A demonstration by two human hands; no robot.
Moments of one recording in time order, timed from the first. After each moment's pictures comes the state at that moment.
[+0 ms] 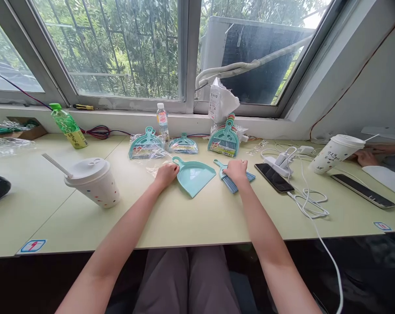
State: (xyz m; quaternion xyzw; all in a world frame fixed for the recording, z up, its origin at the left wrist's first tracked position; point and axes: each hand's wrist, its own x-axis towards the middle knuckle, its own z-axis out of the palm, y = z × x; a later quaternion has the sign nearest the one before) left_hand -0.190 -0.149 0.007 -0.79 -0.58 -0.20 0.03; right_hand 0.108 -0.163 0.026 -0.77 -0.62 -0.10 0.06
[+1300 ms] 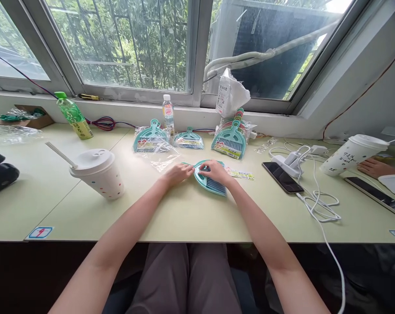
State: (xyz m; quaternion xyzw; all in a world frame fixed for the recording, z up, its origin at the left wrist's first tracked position) left_hand -0.182 -0.158 0.002 -0.93 -0.31 -0.13 0.14; right_hand 0.035 -0.172 0.012 -0.50 -0.83 0.09 0.23
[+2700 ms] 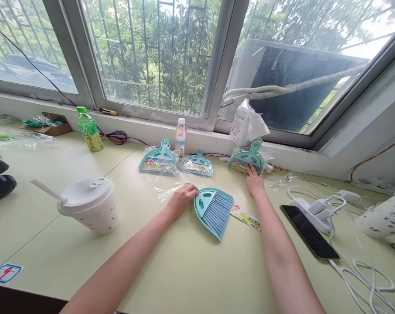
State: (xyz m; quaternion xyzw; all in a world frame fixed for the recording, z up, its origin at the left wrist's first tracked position) left_hand -0.184 -0.139 -0.003 -0.87 -0.41 -0.28 0.07; right_hand 0.181 -0.005 -0.005 -0.64 -0.70 -0.31 -0.04
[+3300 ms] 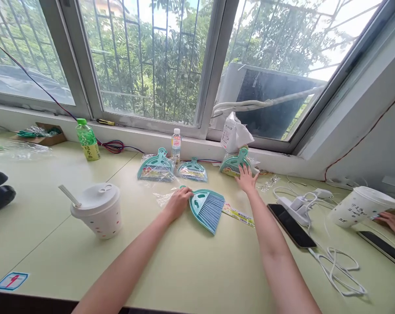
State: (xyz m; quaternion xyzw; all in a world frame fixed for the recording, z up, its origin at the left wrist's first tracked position) left_hand -0.188 -0.134 -0.008 -0.85 -0.41 -0.31 0.06; right_hand 0.166 -0.013 0.035 -0.76 -0.63 -0.17 0.08
